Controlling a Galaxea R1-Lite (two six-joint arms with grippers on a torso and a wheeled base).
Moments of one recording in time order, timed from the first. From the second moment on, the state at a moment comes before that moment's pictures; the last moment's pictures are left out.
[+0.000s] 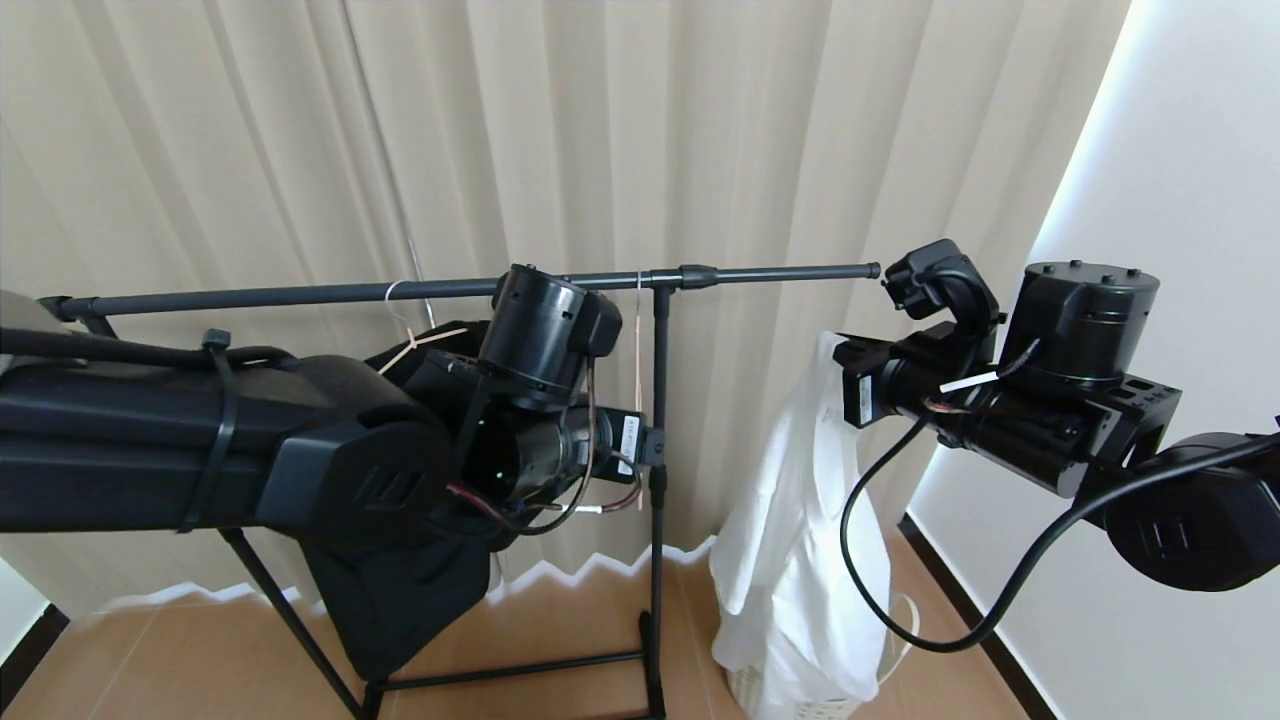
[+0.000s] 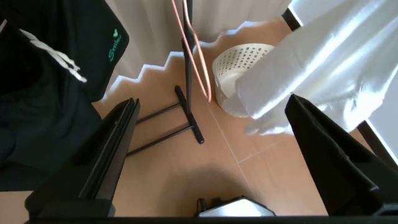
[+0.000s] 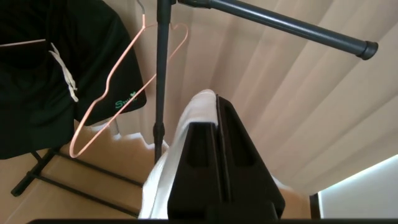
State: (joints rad) left arm -0.70 1.90 -1.25 -0.04 0.32 -0.22; right arm 0.42 1.79 -0.87 -0.78 -0.04 -0.13
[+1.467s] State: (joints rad) left arm -0.54 2.44 -1.94 0.05 0.34 -0.09; right arm 0.39 1.79 -0.89 -0.78 -0.04 -0.13
